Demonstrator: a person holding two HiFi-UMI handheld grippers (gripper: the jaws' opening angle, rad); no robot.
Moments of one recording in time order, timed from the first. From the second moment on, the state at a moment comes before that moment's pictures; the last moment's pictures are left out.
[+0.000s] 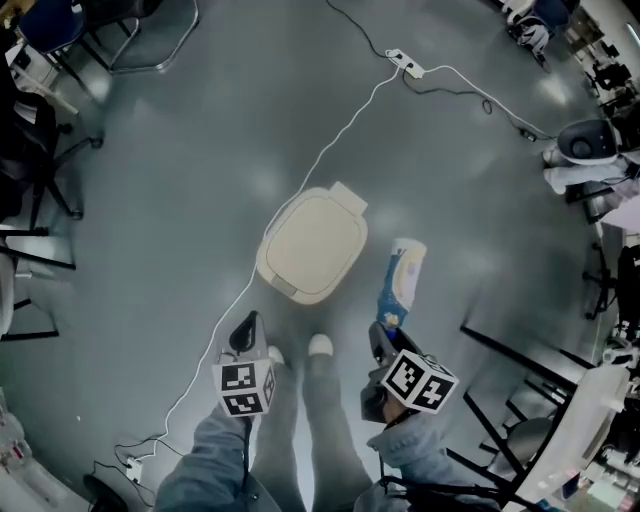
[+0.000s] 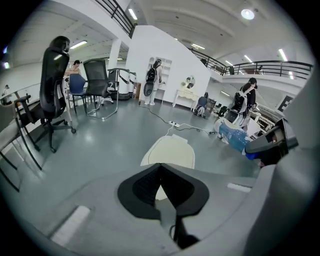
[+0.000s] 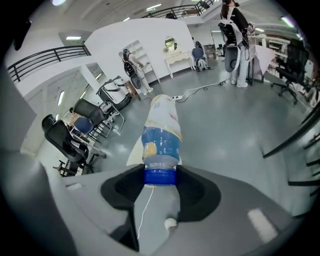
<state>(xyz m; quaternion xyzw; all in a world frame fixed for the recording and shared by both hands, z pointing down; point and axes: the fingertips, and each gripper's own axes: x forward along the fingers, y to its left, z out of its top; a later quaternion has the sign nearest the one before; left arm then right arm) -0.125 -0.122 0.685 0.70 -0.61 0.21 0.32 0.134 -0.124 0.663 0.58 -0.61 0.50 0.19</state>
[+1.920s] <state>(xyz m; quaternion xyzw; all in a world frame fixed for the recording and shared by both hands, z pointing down) -0.072 -0.167 0.847 0.70 -0.54 0.32 0.33 0.184 -0.124 0.786 0.59 -0.57 0.54 0.21</state>
